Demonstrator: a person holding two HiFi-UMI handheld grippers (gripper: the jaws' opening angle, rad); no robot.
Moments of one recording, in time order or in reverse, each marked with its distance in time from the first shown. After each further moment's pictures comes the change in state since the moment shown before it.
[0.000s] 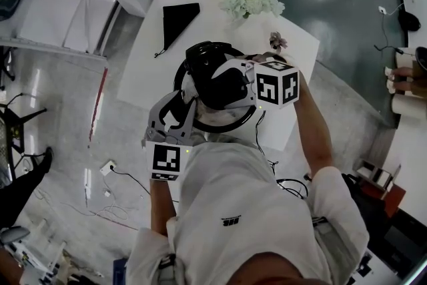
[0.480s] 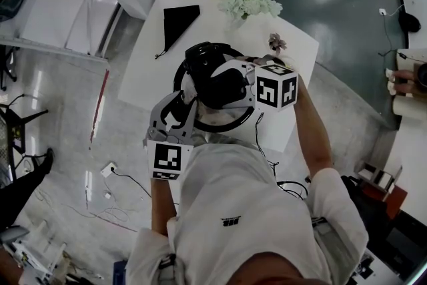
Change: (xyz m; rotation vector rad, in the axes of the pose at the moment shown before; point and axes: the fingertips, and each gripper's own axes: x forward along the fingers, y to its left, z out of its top) left arm 0.000 -0.006 0.001 0.006 -0.004 0.003; right arm 0.001 0.000 0.000 -0.022 -0.026 -0.067
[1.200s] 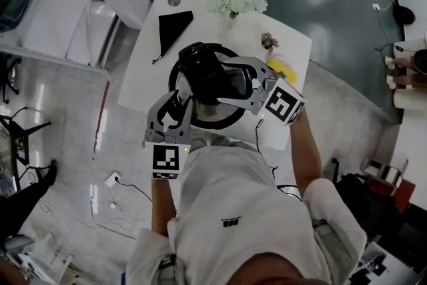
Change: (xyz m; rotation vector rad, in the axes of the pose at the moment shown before) left arm -0.014 -0.007 0.014 0.031 -0.073 0.039; right arm -0.054 -0.011 0.018 0.161 -0.240 -0.537
